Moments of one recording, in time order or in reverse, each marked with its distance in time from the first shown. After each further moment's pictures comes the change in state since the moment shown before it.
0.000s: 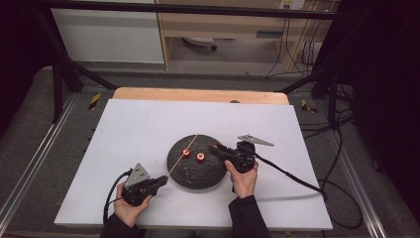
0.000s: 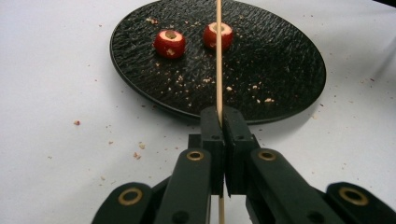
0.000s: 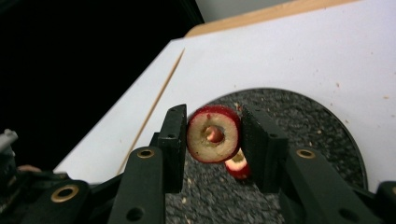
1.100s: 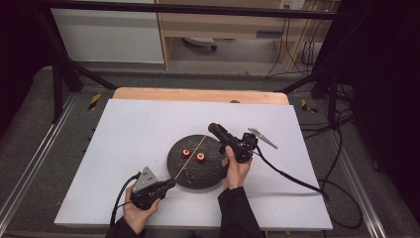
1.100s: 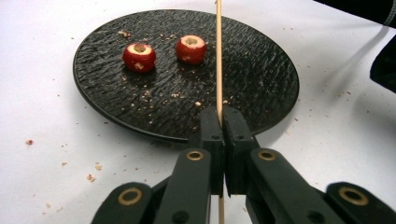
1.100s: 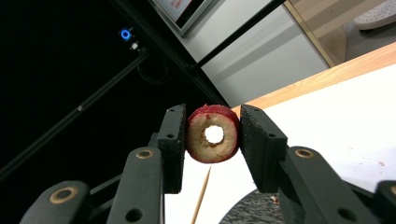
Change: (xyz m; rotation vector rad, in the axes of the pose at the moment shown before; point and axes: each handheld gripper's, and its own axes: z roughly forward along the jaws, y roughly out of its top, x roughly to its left) left arm -0.021 0.001 0.011 -0.046 -0.028 0.002; right arm -0.004 0.014 0.015 -0.360 0.103 0.195
